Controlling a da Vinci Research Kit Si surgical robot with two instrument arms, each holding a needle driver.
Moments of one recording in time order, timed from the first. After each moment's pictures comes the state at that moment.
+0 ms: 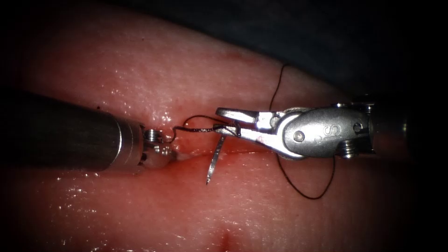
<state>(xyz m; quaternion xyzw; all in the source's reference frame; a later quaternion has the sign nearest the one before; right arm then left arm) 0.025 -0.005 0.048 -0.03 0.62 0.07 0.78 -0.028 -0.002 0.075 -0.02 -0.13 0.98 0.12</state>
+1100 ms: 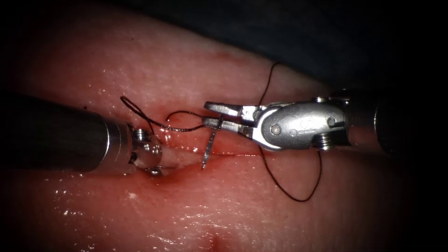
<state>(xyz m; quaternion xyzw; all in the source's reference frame) 0.028 -0.006 0.053 -0.10 0.60 0.03 0.79 -0.027 -0.002 0.073 -0.11 -0.21 0.95 0.20</state>
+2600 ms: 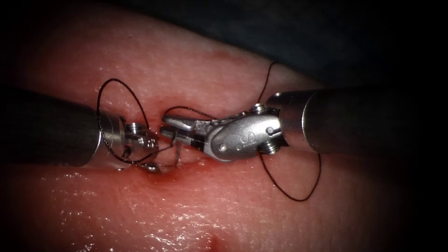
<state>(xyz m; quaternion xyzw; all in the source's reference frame) 0.033 -0.009 0.055 -0.14 0.64 0.01 0.76 -0.026 -0.001 0.071 -0.12 -0.21 0.94 0.23</state>
